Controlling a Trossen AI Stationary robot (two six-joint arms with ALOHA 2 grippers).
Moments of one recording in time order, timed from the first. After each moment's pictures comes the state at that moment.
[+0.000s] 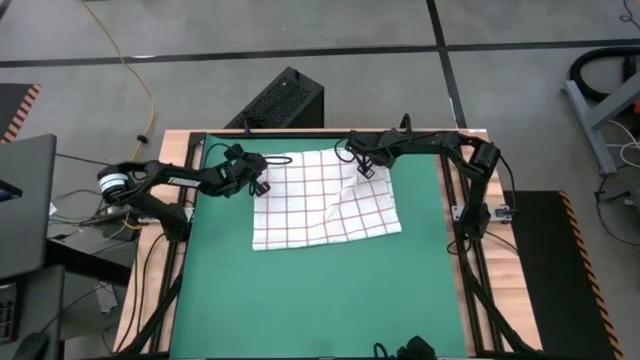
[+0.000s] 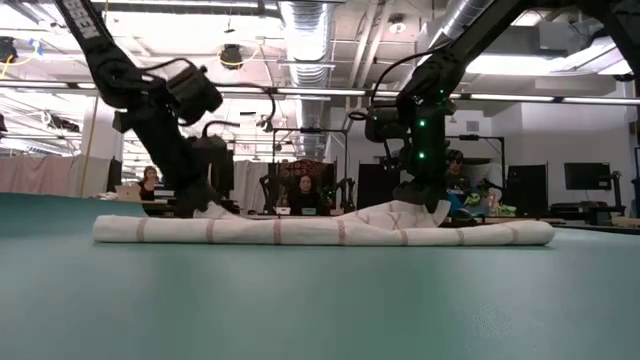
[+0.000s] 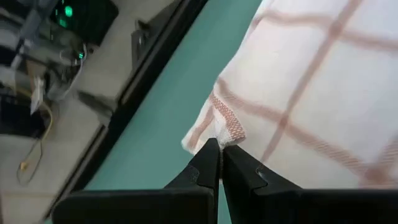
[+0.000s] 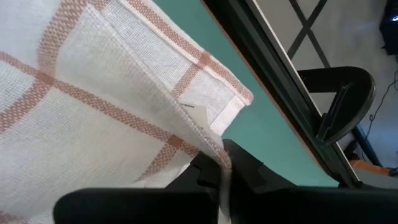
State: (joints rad) left arm 0.54 1.46 0.47 0.22 -0.57 0.24; right arm -0.54 1.85 1.20 -0.71 0.62 0.17
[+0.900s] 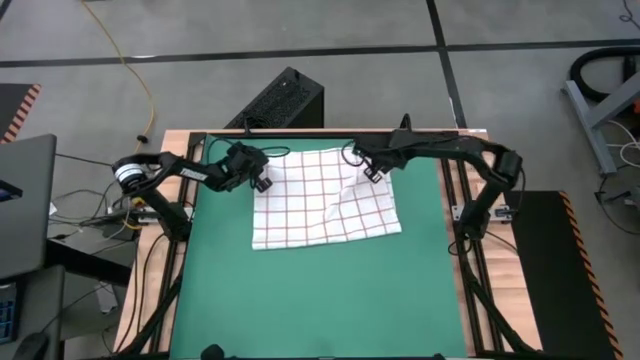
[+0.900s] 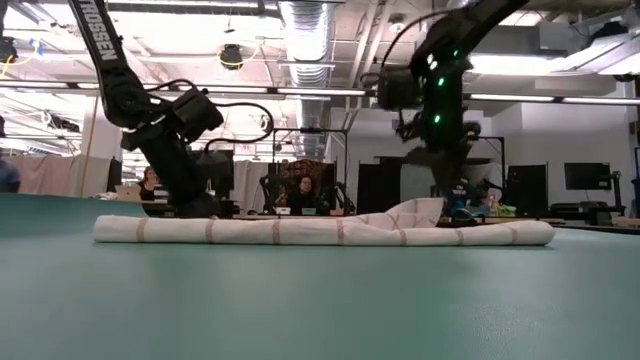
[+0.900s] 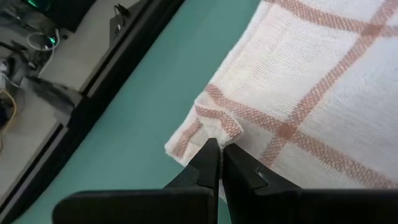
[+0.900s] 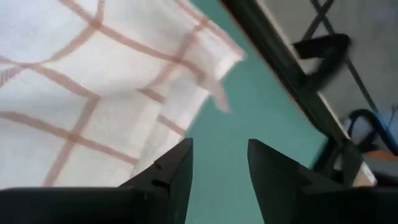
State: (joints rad) left arm 0.66 1.60 0.47 0.38 -0.42 0.25; right arm -0.48 1.66 1.20 -0.95 0.57 0.31
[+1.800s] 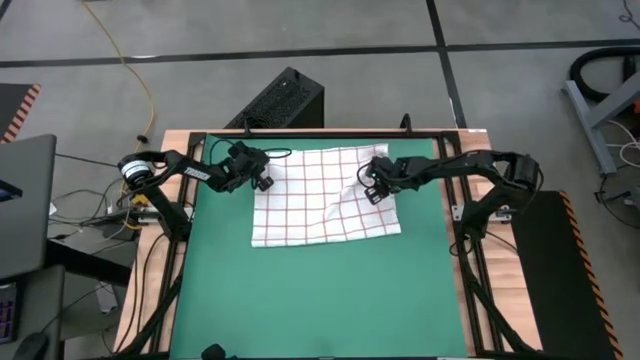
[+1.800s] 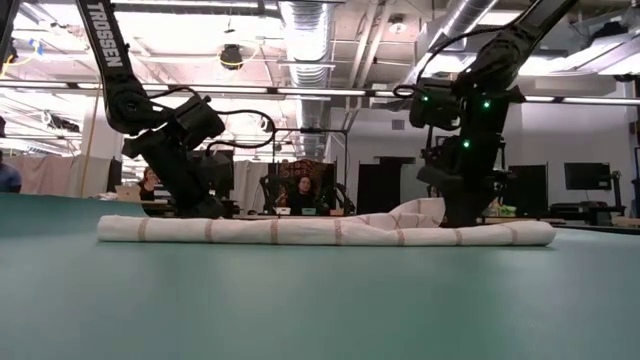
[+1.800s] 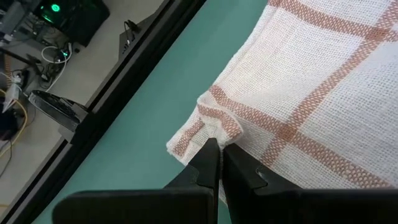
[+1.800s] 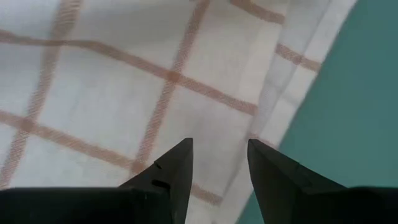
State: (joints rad) left arm 0.66 1.65 0.47 0.40 -0.43 0.27; right arm -0.40 1.54 0.78 -0.48 0.27 0.57
